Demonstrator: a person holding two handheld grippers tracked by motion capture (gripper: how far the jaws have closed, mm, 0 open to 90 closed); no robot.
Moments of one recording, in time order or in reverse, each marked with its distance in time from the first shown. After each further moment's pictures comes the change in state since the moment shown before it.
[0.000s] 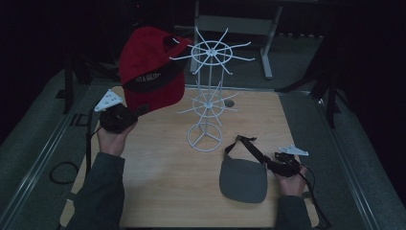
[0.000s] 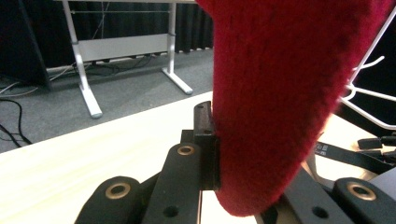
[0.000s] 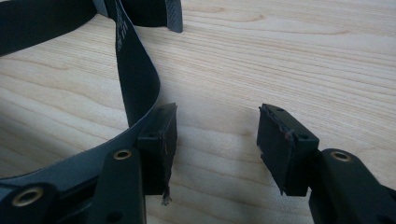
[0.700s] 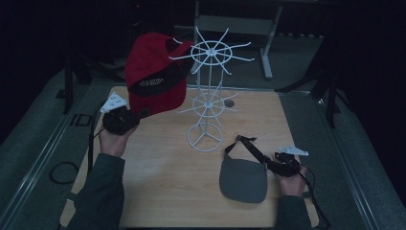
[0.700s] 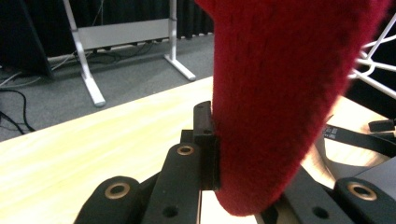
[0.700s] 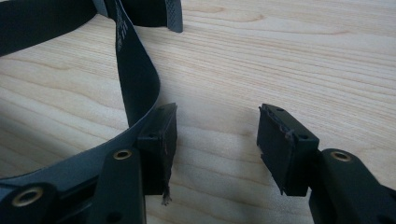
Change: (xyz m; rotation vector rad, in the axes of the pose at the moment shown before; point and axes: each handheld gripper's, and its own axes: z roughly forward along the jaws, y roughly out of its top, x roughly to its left) left arm 0.003 -0.011 0.009 0.068 0.017 0.016; right arm 0.000 0.000 0.000 0.000 0.000 -0.001
